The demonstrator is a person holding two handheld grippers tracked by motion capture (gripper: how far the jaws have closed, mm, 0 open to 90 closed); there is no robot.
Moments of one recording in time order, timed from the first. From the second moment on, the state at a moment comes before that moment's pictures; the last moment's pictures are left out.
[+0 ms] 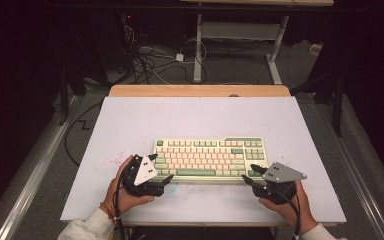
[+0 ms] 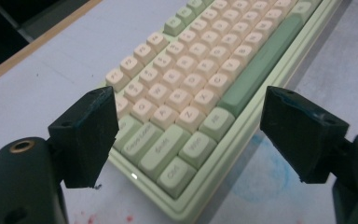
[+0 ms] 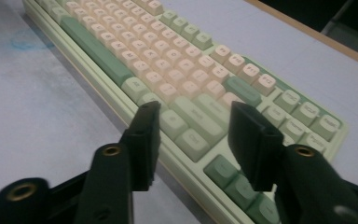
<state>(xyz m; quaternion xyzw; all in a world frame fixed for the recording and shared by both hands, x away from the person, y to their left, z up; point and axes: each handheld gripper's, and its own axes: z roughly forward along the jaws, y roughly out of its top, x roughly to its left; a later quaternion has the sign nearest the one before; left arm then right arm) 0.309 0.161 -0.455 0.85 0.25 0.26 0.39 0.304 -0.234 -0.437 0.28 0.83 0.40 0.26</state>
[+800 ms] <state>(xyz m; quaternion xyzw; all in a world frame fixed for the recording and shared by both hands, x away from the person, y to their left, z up) 0.297 0.183 -0.465 0.85 0.28 0.23 0.37 0.384 -0.144 -0.441 0.25 0.87 0.36 0.21</state>
